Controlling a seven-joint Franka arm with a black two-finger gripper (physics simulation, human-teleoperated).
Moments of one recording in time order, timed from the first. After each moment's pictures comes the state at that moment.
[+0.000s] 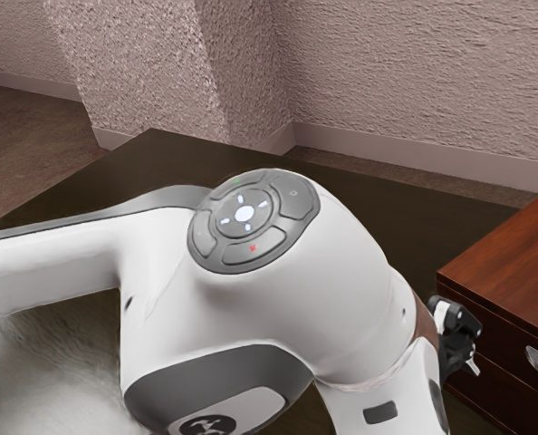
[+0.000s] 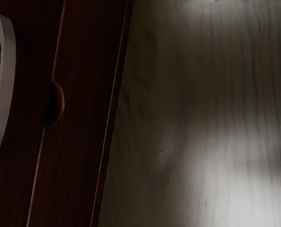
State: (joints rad) arm -0.45 -0.18 -0.24 -1.97 0.15 2.20 0.93
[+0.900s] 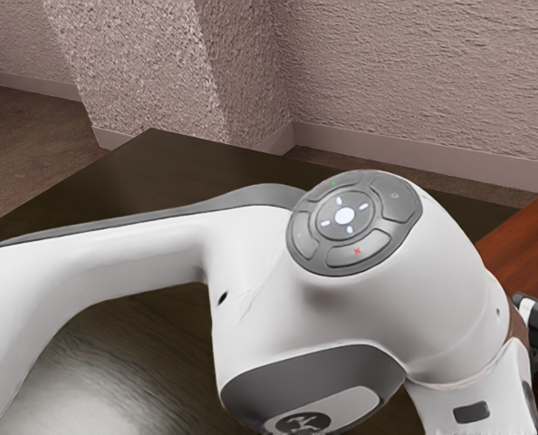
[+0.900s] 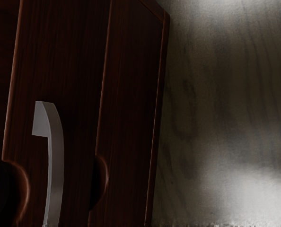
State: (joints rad) arm -0.43 0.00 -0.28 -1.81 0.21 2.26 0.94
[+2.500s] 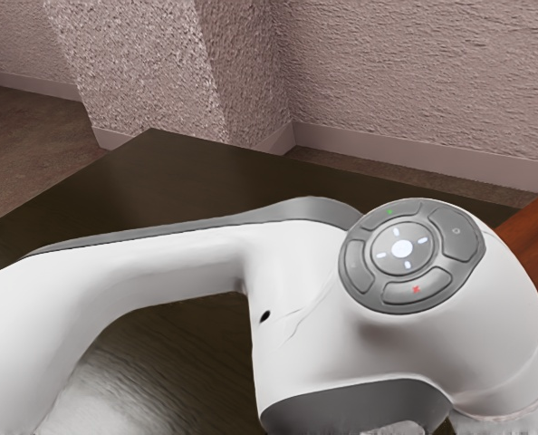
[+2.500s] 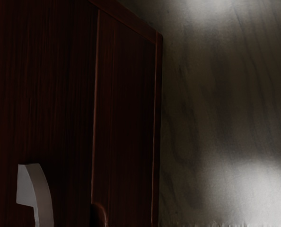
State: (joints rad) arm -0.46 0.07 -0.29 -1.75 0.25 2.26 0.94
